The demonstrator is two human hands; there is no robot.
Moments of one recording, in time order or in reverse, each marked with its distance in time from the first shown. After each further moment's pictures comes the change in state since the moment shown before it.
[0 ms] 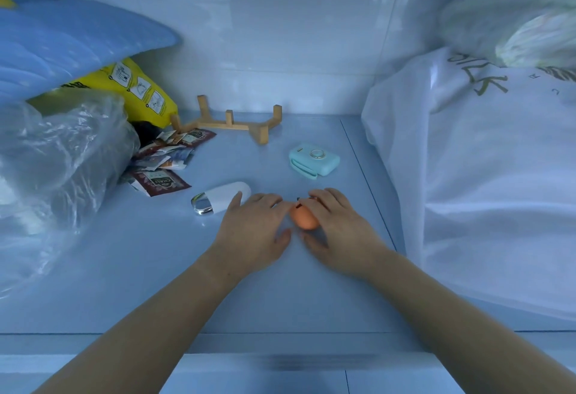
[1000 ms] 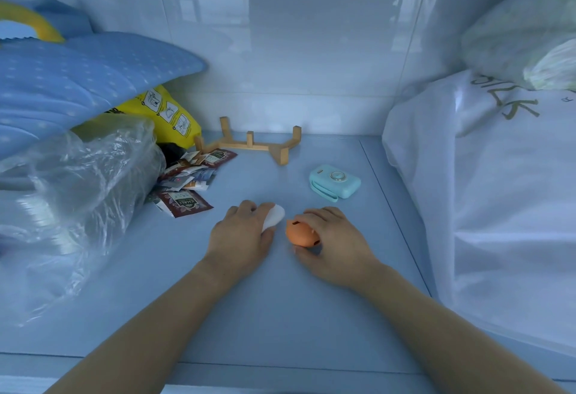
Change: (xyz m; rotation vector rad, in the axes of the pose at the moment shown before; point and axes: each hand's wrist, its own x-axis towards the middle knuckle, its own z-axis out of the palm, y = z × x) left_hand 0.007 -0.049 -0.002 -0.085 0.002 -0.264; right_hand 0.036 -0.020 0.018 0.178 0.074 0.010
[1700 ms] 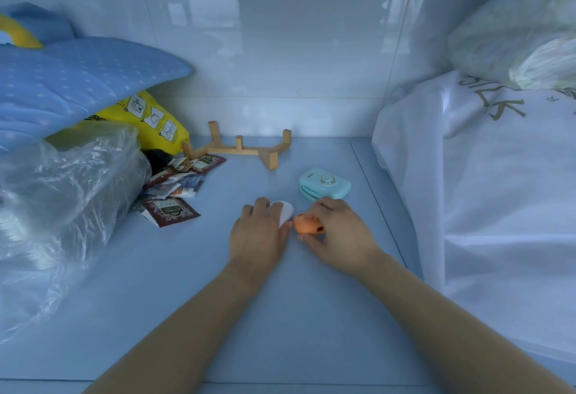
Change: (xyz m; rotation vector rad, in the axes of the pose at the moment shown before) left_hand 0.026 0.037 0.027 0.039 0.146 0.003; right_hand 0.018 0.026 -0.016 -0.080 0.011 0.063
